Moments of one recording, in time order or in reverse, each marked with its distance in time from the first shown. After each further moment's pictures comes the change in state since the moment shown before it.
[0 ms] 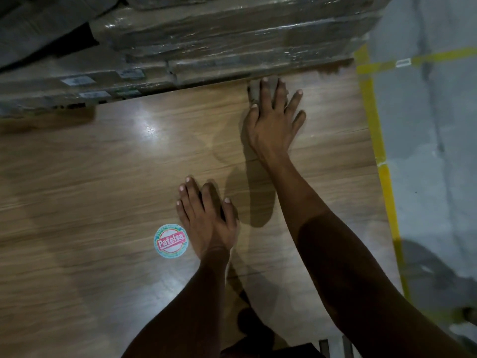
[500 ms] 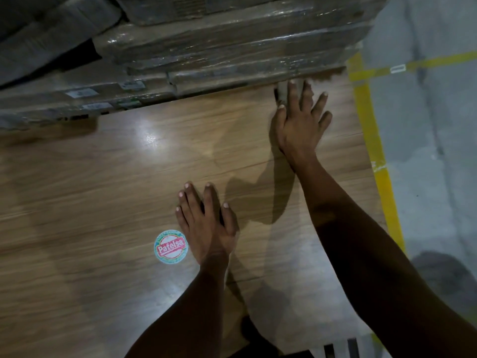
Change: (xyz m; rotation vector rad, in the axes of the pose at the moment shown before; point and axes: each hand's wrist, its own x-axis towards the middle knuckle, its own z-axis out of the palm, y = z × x) left_hand 0.001 0.002 -0.004 0.056 -0.049 -0.012; right_hand 0.028 0.061 -0.022 -0.058 0.038 0.029
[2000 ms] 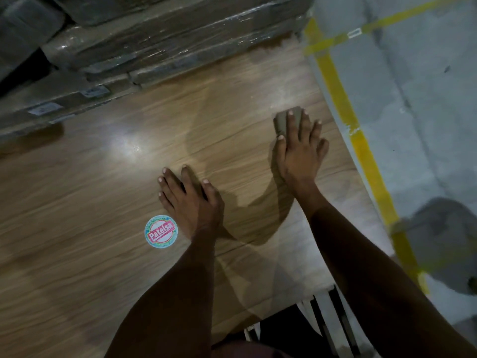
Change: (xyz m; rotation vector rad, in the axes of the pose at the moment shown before) left_hand -0.004 -0.001 0.000 -0.028 -0.004 0.023; right_hand -0.140 0.085 -0.006 -0.086 0.062 0.185
